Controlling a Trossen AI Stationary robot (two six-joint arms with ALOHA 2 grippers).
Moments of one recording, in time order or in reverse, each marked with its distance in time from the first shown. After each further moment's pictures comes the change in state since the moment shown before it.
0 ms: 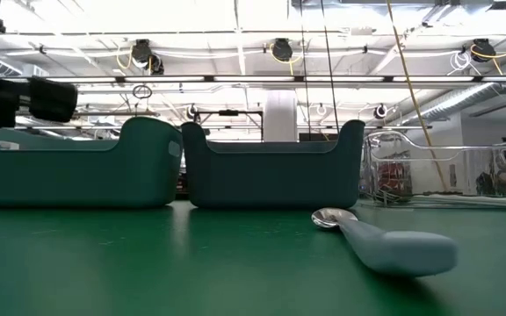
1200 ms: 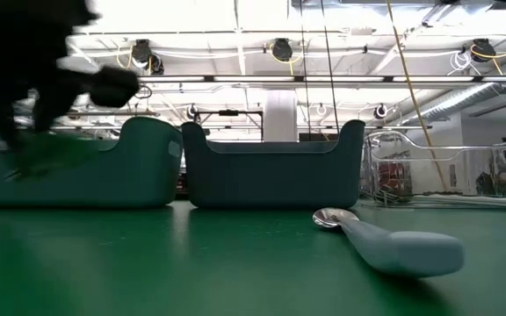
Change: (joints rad) left arm 0.101 0.006 0.028 0.147 -0.128 -0.043; right arm -0.010 0.093 0.000 0.011 -0.004 0.187
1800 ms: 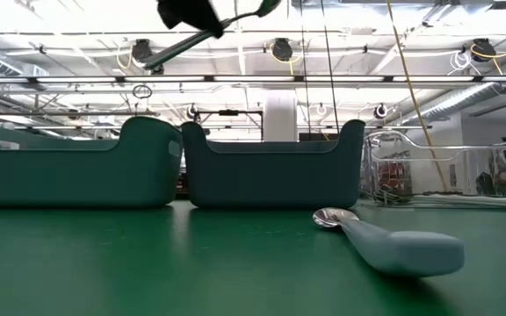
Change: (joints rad) left arm 0.170 -0.004 0.413 -0.052 -0.298 -0.504; right arm -0.022 -0.175 0.002 0.016 0.090 -0.293
